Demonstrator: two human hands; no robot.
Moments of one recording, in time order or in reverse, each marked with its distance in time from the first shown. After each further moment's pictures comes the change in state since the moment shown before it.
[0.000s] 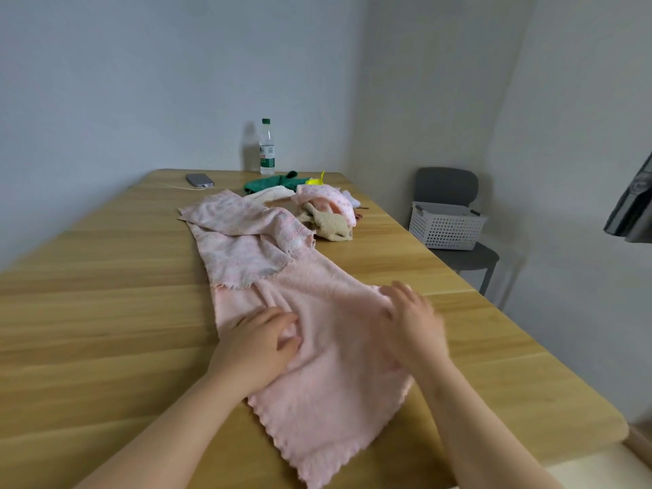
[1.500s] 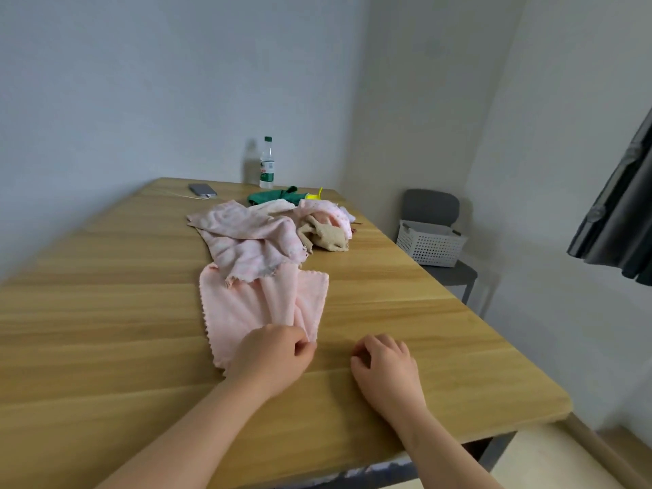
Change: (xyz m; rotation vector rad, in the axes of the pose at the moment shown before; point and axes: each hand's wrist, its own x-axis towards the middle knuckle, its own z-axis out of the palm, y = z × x) left_hand -0.047 0.013 -0.012 -0.128 0.217 0.089; right_hand -0.078 -0.033 0.001 0.044 -0.127 -0.013
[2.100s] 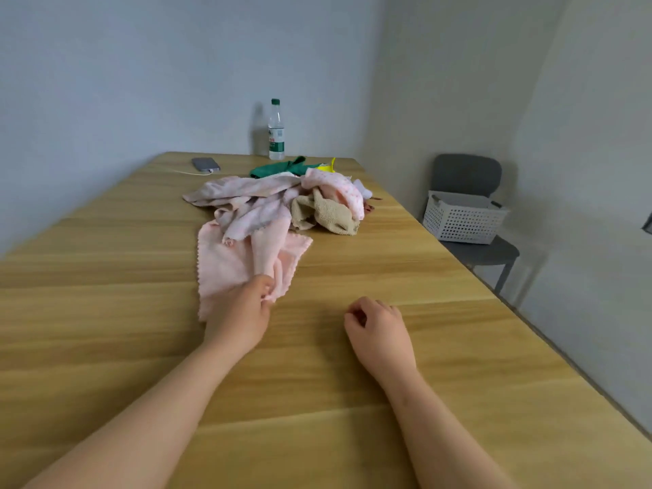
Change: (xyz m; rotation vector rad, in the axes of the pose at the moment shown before) left_hand 0.099 -0.046 0.029 0.005 0.116 -0.254; right_hand 0.107 0.015 0.026 0.254 0.067 -0.054
